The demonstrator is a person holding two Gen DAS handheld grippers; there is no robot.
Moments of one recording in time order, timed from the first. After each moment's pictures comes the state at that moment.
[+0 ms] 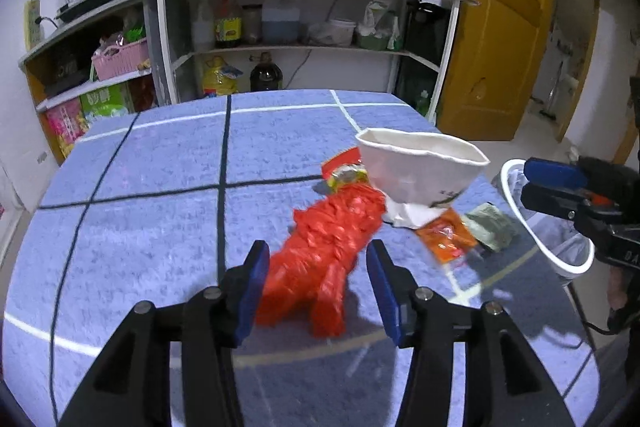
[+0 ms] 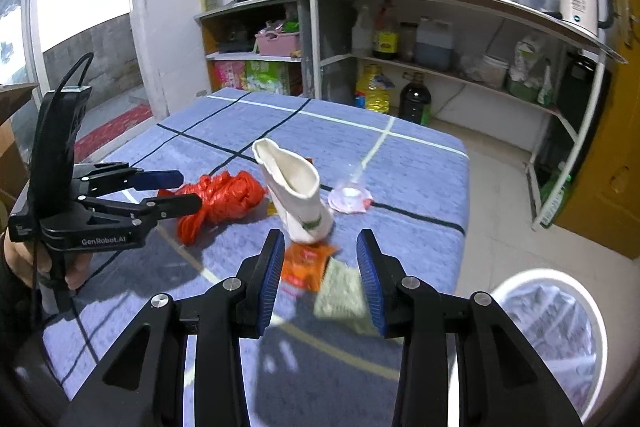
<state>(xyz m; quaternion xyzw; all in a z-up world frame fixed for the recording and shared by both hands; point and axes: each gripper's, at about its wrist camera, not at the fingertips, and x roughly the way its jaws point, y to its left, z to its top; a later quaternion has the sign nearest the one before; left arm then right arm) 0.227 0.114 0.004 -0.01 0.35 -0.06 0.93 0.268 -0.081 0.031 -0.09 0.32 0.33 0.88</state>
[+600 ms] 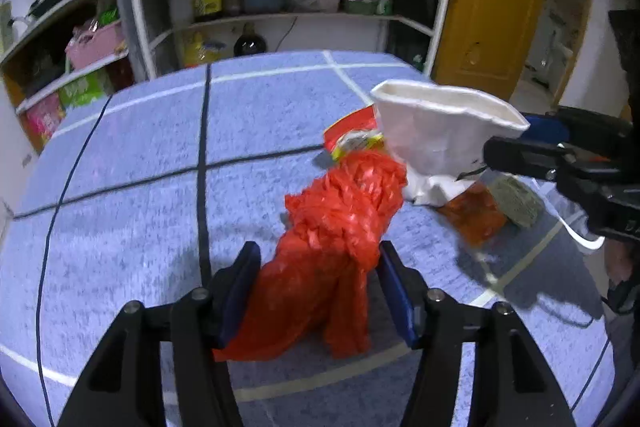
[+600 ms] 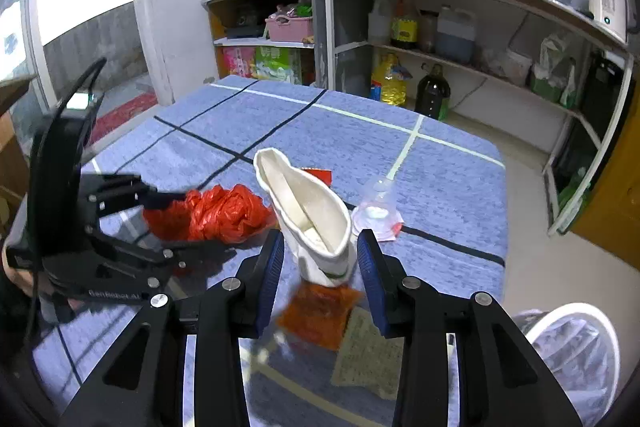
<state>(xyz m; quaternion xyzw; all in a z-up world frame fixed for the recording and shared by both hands) 0.254 0.115 -0.020 0.01 0.42 -0.08 0.91 0.301 -0.043 0.018 -0.09 0.35 0.35 0.87</state>
